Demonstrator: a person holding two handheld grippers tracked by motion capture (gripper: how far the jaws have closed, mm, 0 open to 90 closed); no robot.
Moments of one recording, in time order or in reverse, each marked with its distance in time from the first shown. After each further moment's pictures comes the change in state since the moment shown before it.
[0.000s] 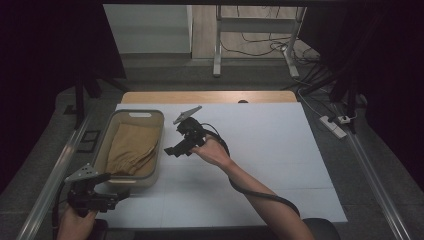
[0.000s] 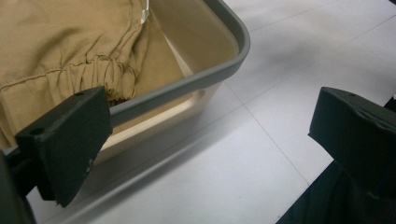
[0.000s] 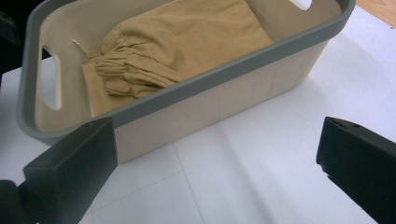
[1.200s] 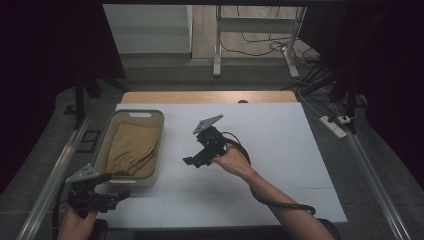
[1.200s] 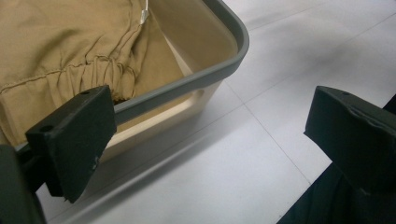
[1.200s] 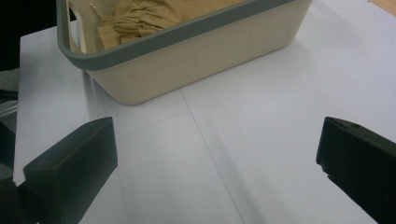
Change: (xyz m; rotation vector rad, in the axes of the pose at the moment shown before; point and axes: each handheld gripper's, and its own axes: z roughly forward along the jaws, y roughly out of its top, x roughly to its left) left arm -0.001 0.000 0.000 -0.002 0.002 0.007; right arm 0.009 -0.040 -0.053 0.016 -0.023 -0.024
